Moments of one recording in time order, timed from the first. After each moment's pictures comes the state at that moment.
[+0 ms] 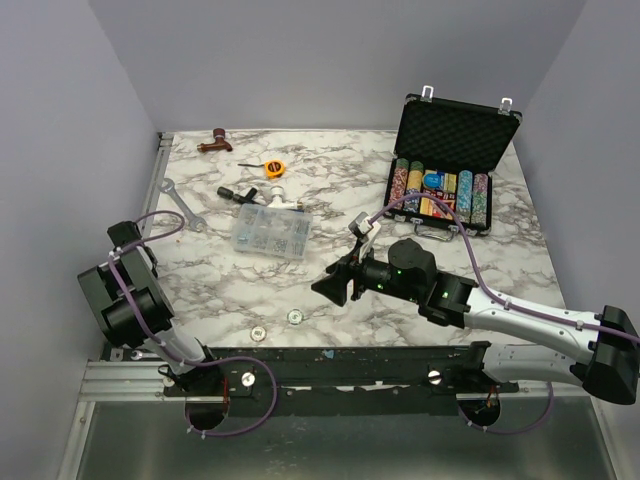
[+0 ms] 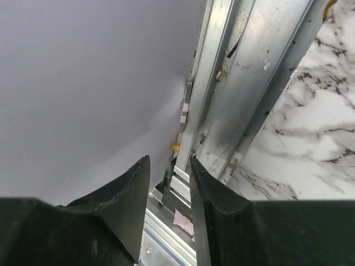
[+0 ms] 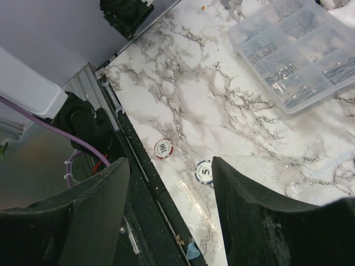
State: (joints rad) left arm 0.57 1.61 0.73 -0.21 -0.53 0.56; right arm 1.06 1.09 0.74 0.13 -0.07 0.39
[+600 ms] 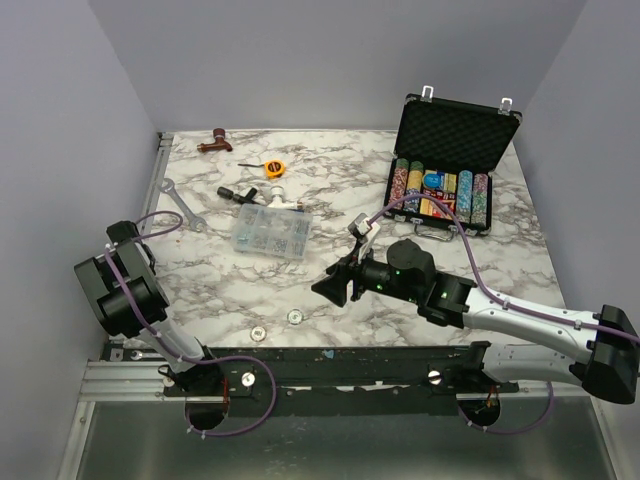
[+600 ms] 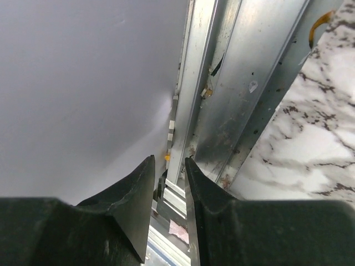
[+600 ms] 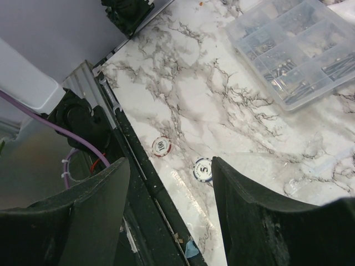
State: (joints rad) left arm 0.59 1.69 0.78 -0.23 -0.50 0.56; right arm 1.06 1.10 0.73 0.13 -0.07 0.39
